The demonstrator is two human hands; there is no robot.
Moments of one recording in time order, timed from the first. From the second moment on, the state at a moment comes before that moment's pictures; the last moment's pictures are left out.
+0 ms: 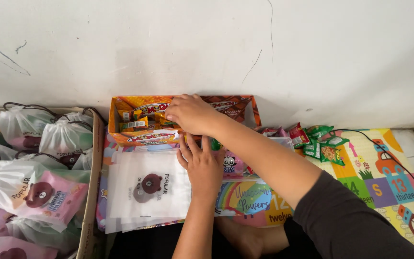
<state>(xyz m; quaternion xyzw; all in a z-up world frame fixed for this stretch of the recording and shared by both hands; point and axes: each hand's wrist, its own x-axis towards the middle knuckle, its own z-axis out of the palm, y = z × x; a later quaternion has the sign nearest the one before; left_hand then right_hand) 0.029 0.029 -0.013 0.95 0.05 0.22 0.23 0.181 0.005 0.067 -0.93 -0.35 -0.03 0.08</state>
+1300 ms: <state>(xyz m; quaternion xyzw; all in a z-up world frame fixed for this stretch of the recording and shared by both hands) 0.007 0.054 0.054 0.69 -0.08 0.28 0.66 0.035 -0.096 0.091 -0.76 -0.14 -0.25 0.58</state>
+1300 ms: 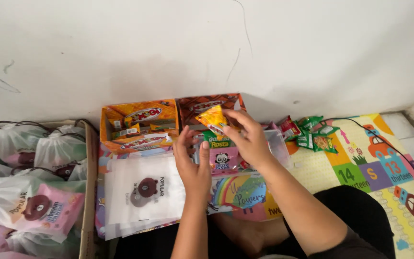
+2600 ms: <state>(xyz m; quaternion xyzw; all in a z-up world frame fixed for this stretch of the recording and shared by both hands) -0.053 0.123 0.016 0.94 0.06 0.06 0.34 -0.019 -0.140 0.026 -0.94 -0.18 -0.09 0.28</state>
